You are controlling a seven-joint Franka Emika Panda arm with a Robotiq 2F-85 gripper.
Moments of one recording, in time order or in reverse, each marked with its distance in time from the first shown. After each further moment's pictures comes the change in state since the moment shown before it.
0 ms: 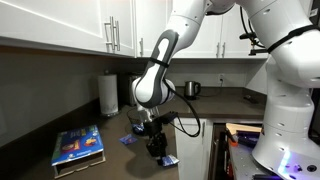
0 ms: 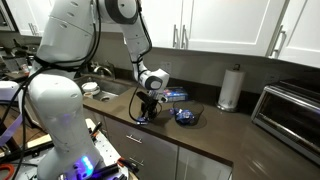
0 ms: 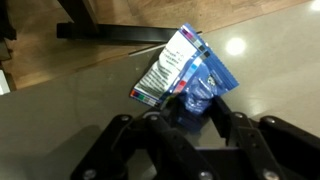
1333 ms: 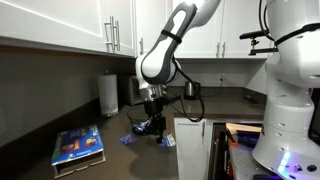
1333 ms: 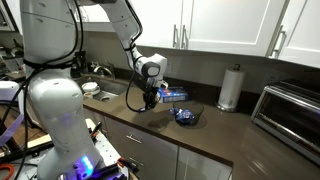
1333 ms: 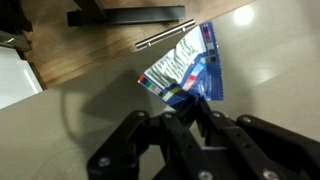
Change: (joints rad) arm 0.021 -0.265 -0.022 -0.115 -0.030 -0.015 0.138
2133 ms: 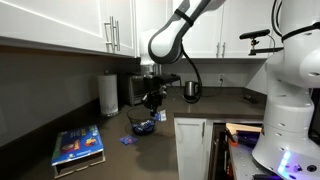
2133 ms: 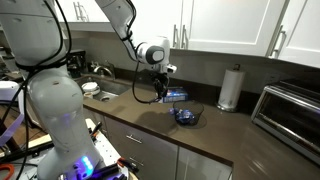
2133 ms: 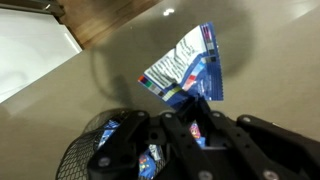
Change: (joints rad) arm -0.002 -0.188 -0.085 -0.008 -0.216 0.030 0.227
